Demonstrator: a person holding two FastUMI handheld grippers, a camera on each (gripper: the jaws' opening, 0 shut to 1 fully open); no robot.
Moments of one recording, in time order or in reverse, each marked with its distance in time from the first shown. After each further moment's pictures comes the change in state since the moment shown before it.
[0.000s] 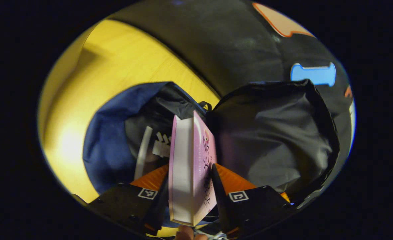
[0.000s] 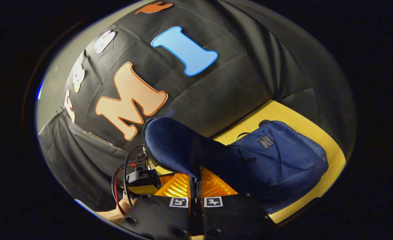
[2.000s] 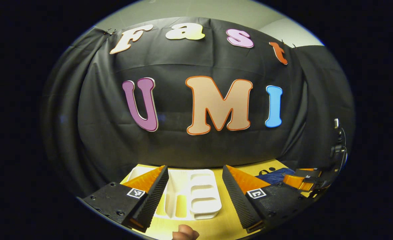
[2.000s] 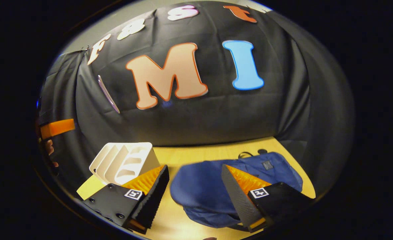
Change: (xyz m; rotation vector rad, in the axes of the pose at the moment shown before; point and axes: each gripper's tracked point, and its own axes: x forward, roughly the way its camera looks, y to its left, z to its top) left arm -0.408 0.036 0.122 0.756 -0.878 0.328; right arm -0.037 0.127 -0.039 -0.529 -0.152 -0.110
